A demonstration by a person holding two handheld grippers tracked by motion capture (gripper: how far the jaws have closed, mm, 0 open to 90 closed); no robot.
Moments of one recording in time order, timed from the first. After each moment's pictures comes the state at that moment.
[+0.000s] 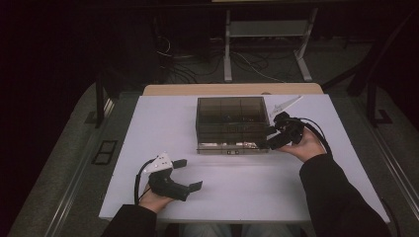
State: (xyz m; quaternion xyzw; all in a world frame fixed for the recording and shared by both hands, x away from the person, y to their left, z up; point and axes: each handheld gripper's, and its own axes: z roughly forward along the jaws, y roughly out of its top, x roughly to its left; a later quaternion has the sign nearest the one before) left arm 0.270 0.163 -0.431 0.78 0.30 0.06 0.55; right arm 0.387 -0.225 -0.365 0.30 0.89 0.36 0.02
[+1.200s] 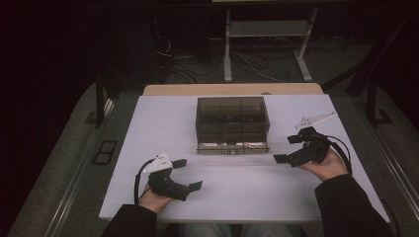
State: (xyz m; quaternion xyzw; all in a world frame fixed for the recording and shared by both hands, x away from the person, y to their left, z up) left arm 0.270 0.163 -0.431 0.78 0.30 0.06 0.55; right arm 0.329 -0.270 -0.365 0.37 0.84 0.39 0.04
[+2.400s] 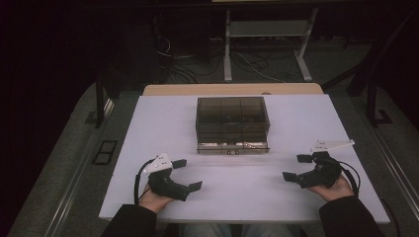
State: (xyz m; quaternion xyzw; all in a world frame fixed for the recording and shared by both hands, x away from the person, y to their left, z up) left arm 0.269 0.163 -0.431 0.78 0.30 0.06 0.55; right arm 0.281 -0.298 -0.409 0.40 0.80 0.44 0.04
